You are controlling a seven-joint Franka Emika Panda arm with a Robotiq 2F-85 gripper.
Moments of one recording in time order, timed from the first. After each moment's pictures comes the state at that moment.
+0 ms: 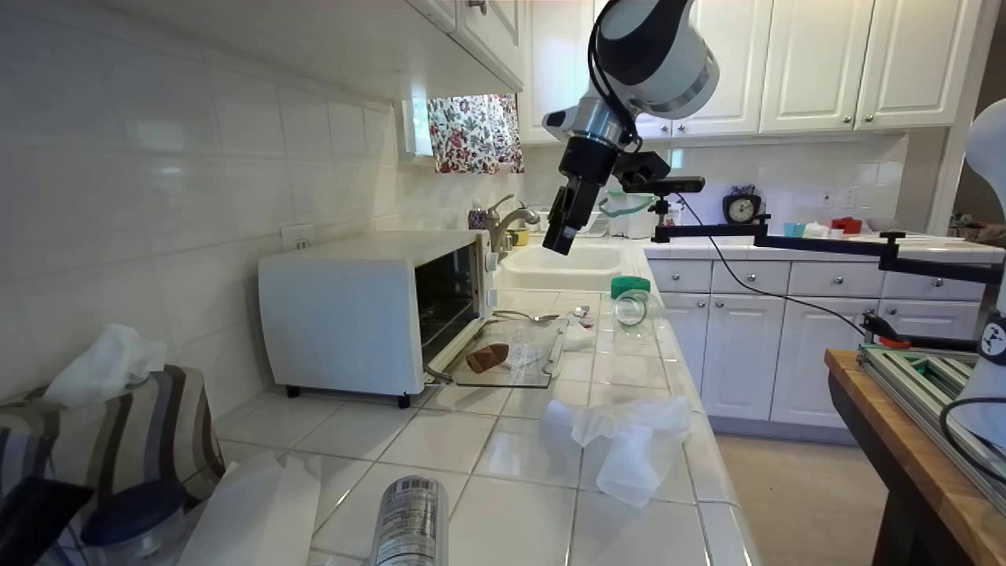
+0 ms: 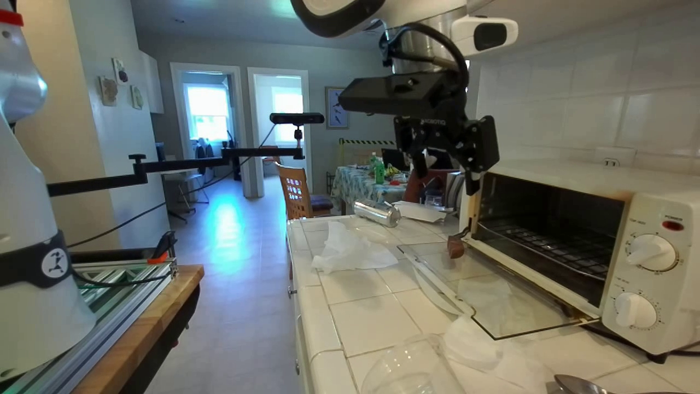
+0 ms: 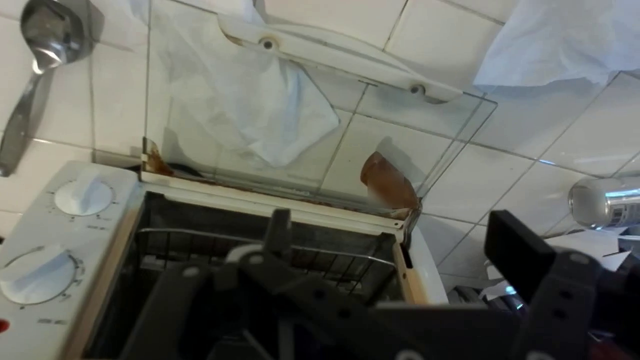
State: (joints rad) arm 0.32 0.03 -0.39 -2.34 0.56 2.62 -0.98
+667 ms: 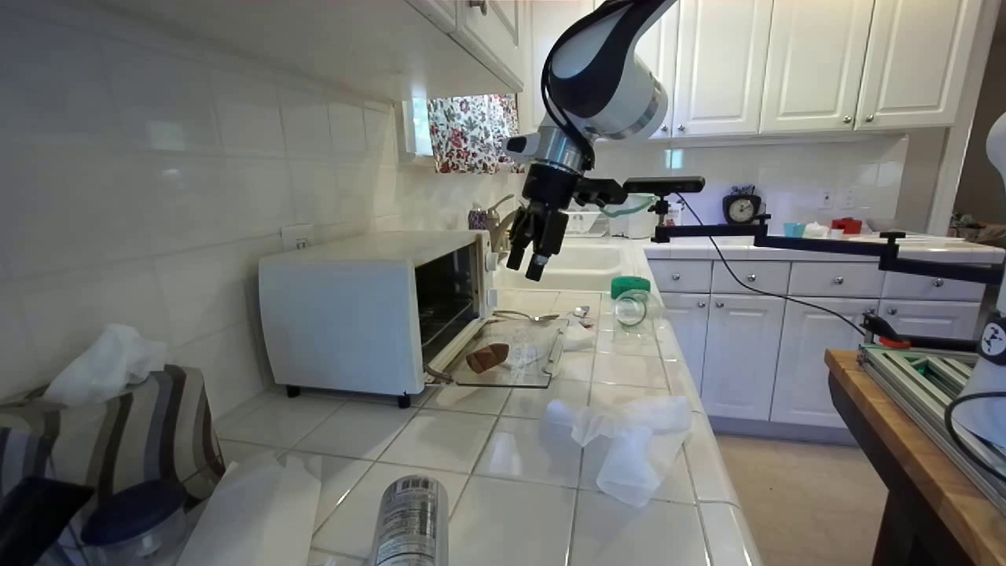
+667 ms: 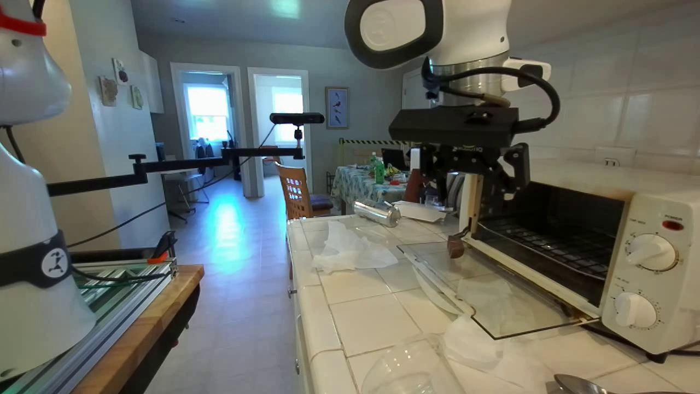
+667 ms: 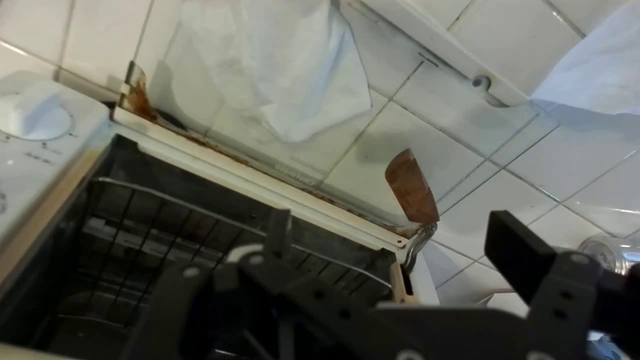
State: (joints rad) arm 0.01 0.24 -0.07 -2.15 0.52 2.59 -1.16
